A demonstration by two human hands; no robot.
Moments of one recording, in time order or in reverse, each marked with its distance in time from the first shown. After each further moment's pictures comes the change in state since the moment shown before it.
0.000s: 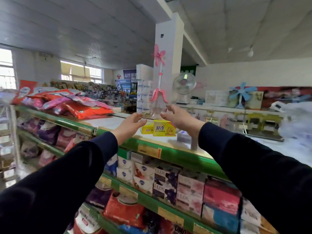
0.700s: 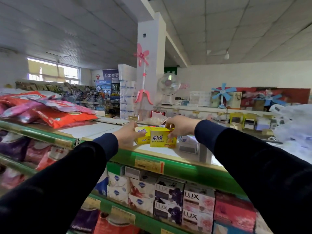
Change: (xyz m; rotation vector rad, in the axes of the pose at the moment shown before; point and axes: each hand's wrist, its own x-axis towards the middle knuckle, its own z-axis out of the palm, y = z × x) left_hand 0.100 -0.054 0.001 0.311 -0.198 -0.012; right_hand 0.072 0.037 -0.001 -0.754 -0.285 0.095
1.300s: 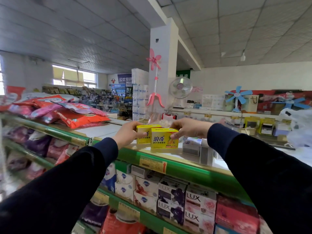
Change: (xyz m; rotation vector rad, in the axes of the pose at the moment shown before) left_hand -0.035 0.009 -0.009 -0.193 0.209 0.066; right_hand -0.016 0.015 -0.006 0.408 -0.049 -0.120
